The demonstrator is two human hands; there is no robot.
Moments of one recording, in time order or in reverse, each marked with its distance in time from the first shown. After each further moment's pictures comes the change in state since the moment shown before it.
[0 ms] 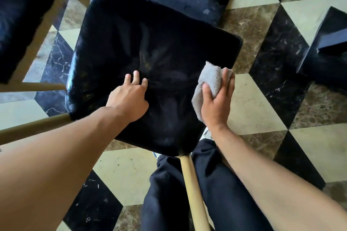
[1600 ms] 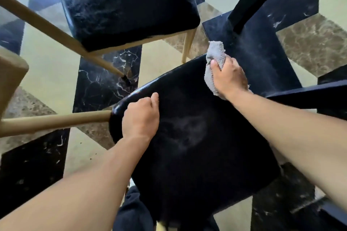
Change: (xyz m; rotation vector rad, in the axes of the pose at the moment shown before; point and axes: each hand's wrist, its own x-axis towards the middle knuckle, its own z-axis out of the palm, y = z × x) left_hand 0.008 -0.084 -0.024 -1.073 0.515 -0.858; right_hand 0.181 -0.254 0.196 -0.698 -0.583 -0.648
